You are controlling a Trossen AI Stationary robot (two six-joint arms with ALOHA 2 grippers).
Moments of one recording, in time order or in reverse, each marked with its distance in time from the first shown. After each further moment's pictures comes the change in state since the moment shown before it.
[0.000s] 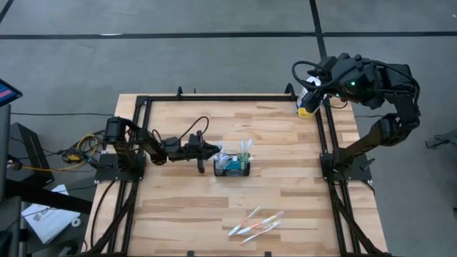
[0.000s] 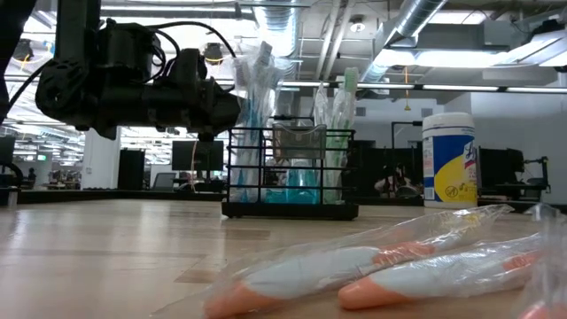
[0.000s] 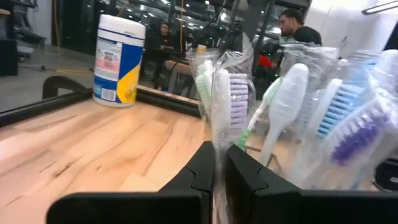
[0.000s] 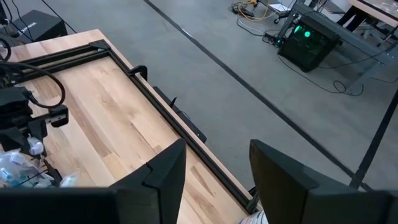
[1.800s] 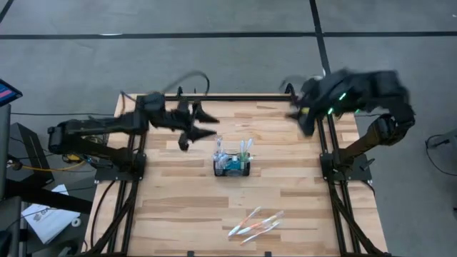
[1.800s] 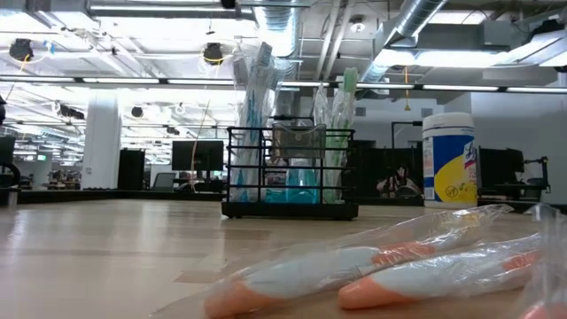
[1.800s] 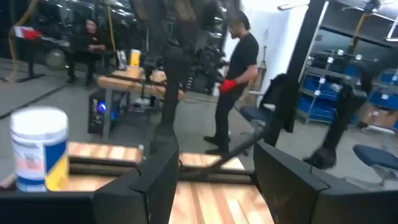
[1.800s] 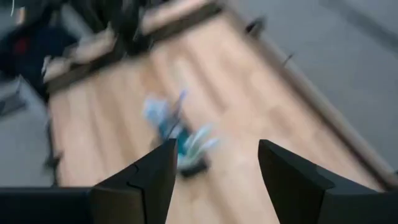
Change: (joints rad) left arm 0.152 -0.686 0.656 -1.342 0.416 0.033; right arm 0.110 0.033 -0.034 0.010 -0.395 0.209
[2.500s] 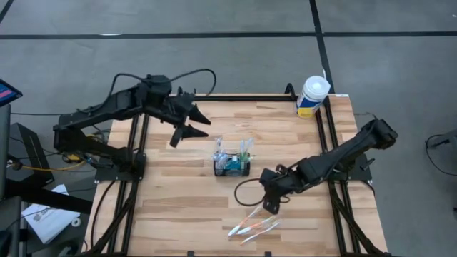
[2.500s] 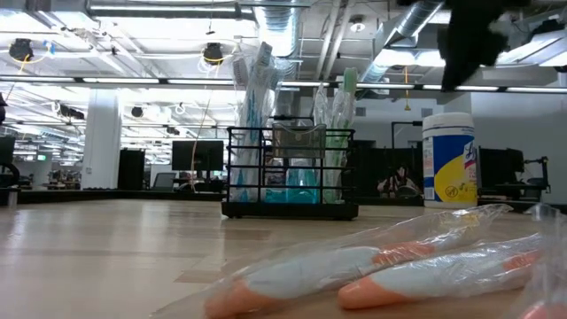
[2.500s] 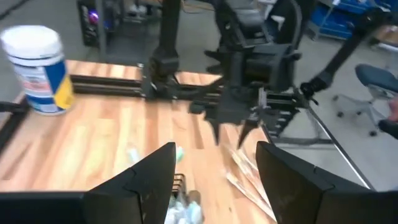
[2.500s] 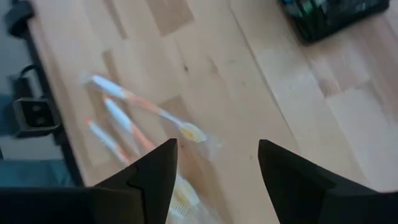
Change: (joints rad) left arm 0.018 0.084 0.460 -0.841 0.077 0.181; right arm 0.440 0.053 -1.124 0.808 -0.152 0.463
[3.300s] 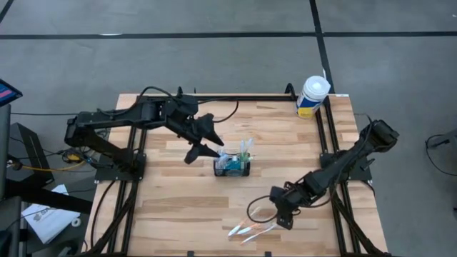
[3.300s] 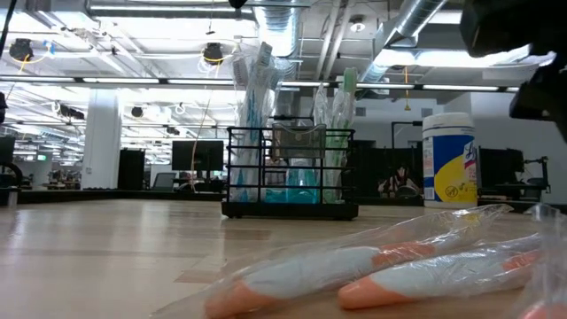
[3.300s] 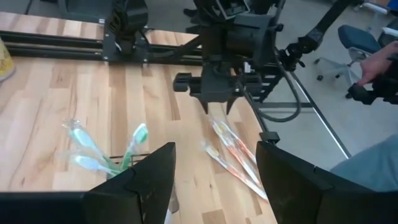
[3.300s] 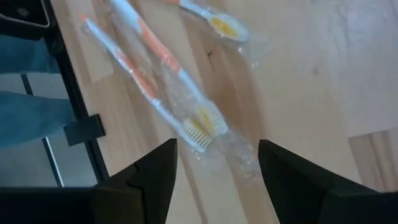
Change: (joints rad) left arm -0.143 0.158 0.000 0.010 -0.028 -0.007; right arm 0.144 0.001 -0.251 0.238 -0.162 0.102
